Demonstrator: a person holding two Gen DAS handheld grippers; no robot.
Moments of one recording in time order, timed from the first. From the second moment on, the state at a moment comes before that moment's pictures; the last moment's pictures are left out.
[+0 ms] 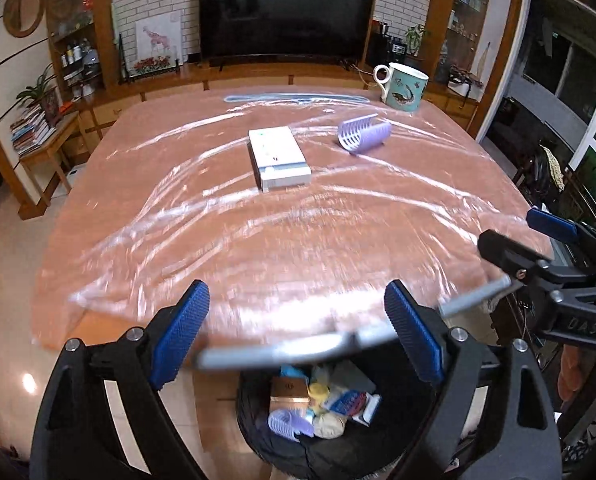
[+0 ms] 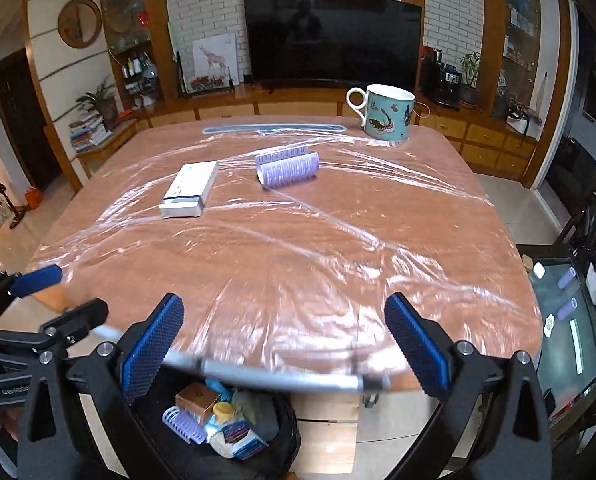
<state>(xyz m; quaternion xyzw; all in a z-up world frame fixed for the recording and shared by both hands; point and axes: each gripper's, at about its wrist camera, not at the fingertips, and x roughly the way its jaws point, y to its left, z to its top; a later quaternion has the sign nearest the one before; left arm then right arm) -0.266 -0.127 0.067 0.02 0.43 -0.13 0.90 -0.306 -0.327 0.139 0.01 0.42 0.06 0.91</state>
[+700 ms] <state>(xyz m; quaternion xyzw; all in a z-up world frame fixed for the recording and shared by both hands) -0.131 -0.150 0.045 0.03 0.46 -0.13 0.88 -0.142 -0.319 0.102 -0.04 0.46 0.10 0.88</state>
